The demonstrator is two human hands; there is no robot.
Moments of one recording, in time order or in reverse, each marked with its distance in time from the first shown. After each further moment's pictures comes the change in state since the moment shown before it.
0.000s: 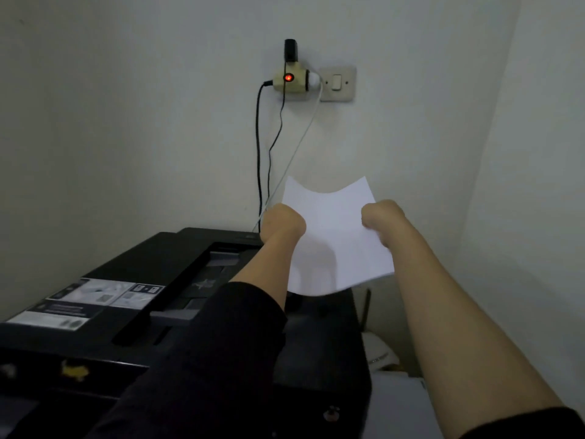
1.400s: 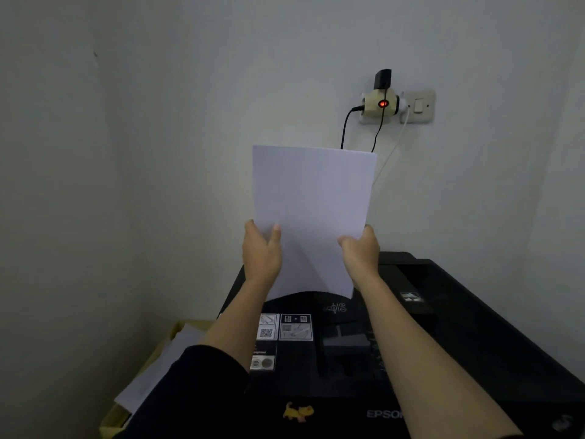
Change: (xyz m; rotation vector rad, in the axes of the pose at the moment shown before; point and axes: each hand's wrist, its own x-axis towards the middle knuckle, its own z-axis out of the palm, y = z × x) left_hand 0.107 -0.205 -0.187 -0.509 0.232 0.351; right_hand -0.127 -0.119 0.248 0.525 0.190 -0.191
